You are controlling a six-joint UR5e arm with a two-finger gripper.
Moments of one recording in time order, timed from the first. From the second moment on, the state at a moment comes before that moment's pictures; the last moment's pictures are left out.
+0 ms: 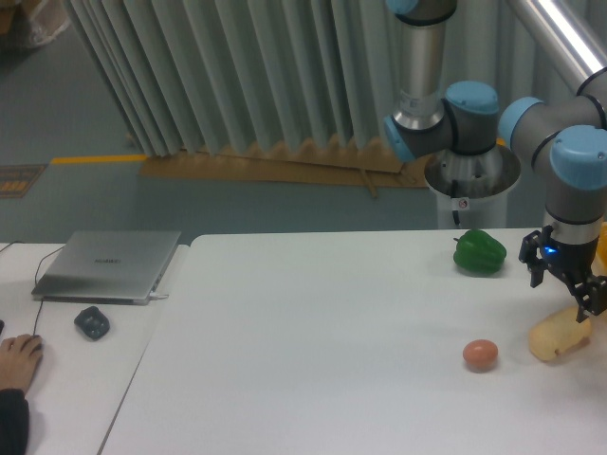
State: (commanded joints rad) arm 2.56 -1.82 -1.66 -1.22 1.61 1.27
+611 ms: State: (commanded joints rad) arm 2.56 -1.82 -1.66 -1.22 1.62 1.27
